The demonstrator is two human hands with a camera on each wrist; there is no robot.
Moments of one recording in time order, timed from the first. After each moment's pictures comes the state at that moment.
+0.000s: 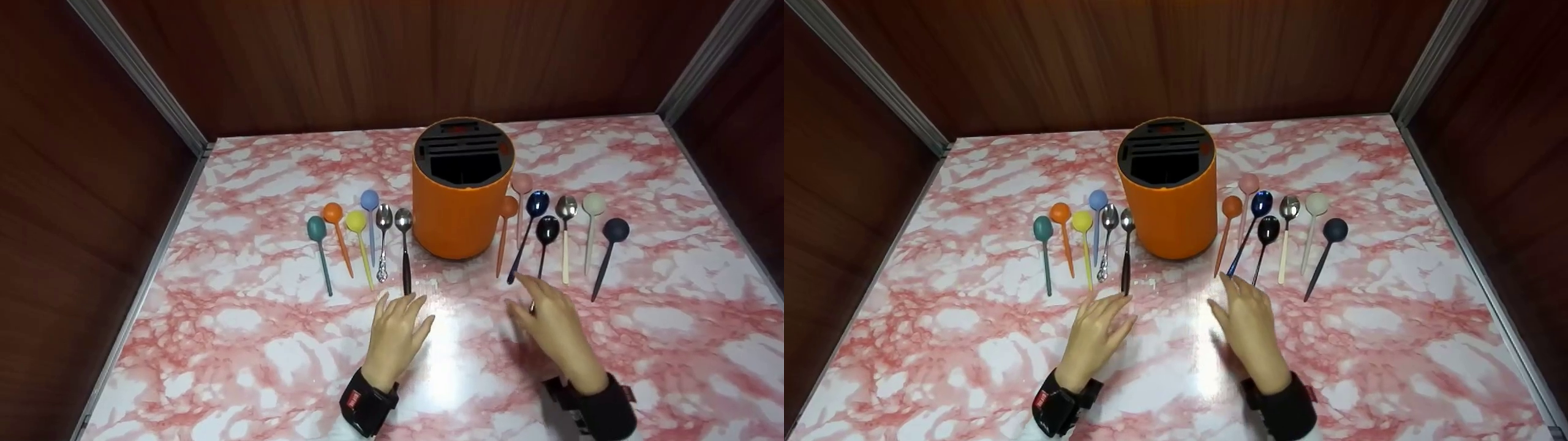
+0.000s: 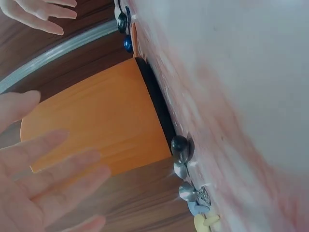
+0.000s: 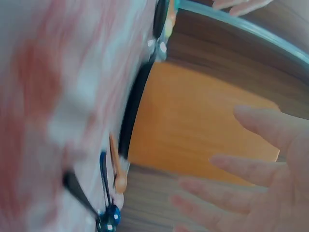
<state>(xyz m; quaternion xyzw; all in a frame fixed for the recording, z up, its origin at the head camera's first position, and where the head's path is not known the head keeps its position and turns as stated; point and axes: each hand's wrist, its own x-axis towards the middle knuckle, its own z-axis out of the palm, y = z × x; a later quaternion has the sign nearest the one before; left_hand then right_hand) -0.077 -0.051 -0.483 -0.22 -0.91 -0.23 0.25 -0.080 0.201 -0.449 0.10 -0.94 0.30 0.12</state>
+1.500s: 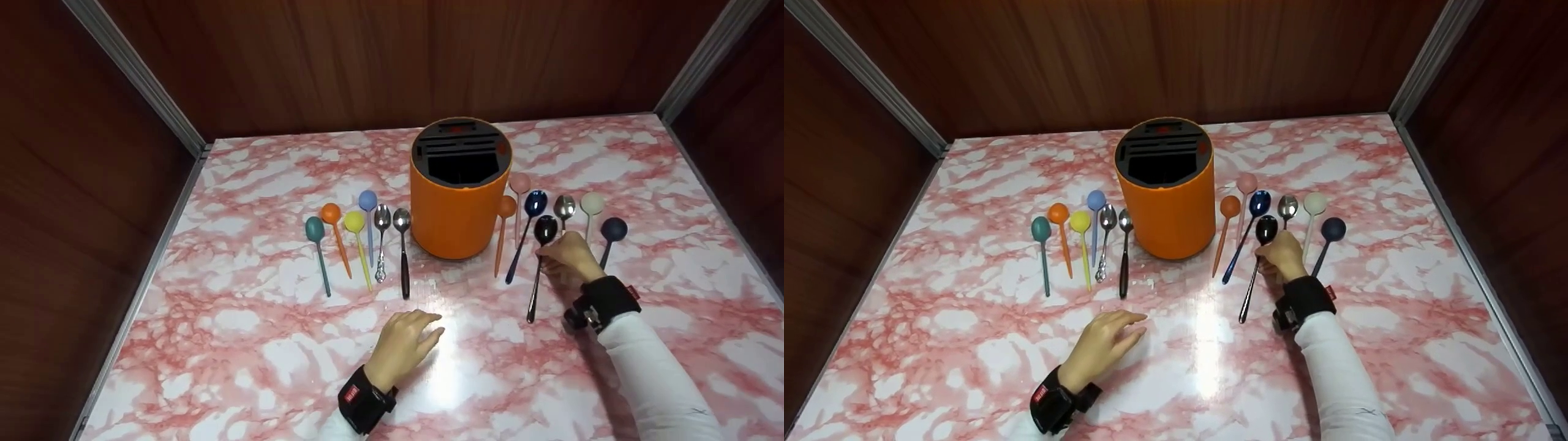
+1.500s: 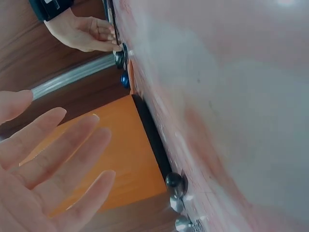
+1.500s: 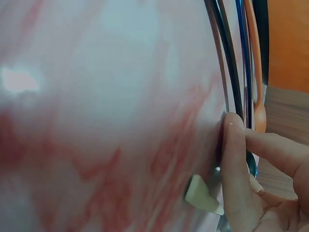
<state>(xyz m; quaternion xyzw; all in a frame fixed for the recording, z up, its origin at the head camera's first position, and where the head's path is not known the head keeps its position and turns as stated) -0.076 -0.047 -0.485 -0.31 -0.89 -0.29 0.13 -0.204 0.285 -0.471 -0.11 -0.82 0.55 -0.16</state>
